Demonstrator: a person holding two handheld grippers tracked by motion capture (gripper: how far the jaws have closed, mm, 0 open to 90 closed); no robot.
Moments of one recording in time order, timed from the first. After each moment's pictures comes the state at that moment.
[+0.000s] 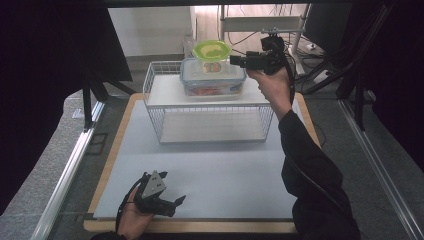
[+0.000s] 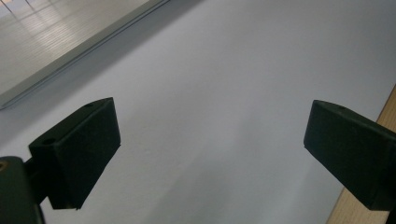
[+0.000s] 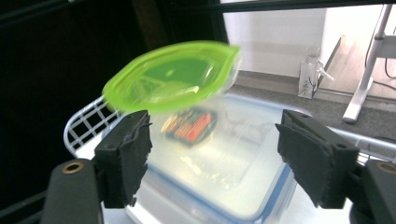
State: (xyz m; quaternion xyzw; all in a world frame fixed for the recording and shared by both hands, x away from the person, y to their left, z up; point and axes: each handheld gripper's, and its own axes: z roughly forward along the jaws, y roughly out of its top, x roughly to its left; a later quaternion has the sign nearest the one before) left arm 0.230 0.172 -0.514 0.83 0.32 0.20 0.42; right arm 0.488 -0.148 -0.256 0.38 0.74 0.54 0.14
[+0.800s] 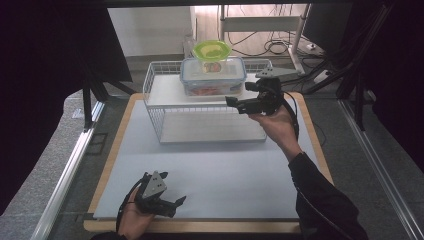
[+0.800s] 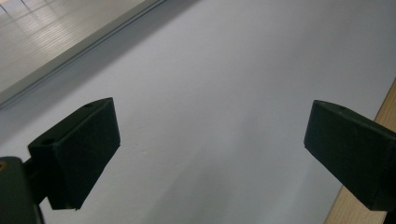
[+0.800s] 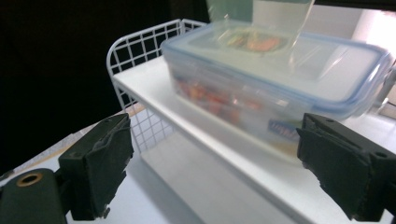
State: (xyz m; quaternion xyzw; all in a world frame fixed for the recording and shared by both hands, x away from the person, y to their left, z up) left arm 0.230 0.170 -0.515 0.83 0.32 0.20 0.42; right arm 0.412 -0.149 -0.307 0.29 0.78 0.53 0.16
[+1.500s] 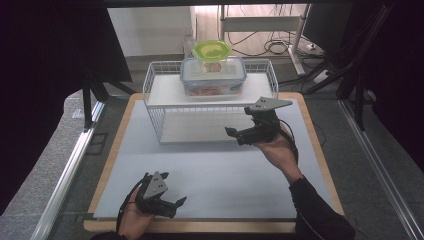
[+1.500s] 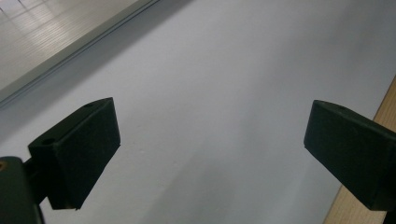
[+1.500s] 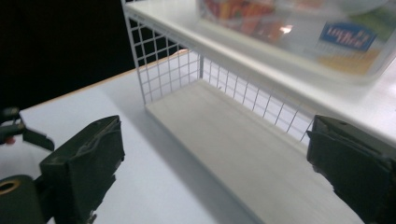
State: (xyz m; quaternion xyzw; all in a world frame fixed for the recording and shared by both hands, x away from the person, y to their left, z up) left arm 0.230 0.169 -0.515 0.83 0.31 0.20 0.41; right arm 0.379 -0.152 -0.365 0.26 0.81 0.49 0.17
